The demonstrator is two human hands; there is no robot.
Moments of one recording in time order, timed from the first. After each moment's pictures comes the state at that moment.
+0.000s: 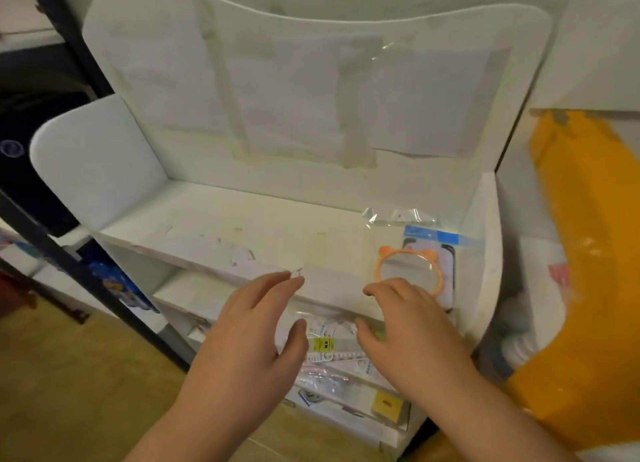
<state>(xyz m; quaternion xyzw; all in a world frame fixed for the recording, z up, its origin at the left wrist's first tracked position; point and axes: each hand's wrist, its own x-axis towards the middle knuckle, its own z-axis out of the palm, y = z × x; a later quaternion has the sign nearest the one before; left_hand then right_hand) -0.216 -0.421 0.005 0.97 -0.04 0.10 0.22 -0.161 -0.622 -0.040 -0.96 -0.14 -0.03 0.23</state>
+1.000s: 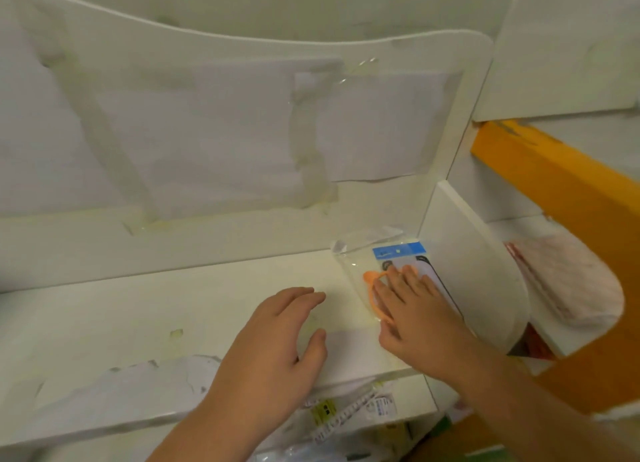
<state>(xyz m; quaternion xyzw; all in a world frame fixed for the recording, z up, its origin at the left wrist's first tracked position) -0.033 -0.349 -0.033 0.90 -0.32 0.01 0.29 -0.068 -0.599 -0.088 -1.00 0.05 0.06 -0.03</state>
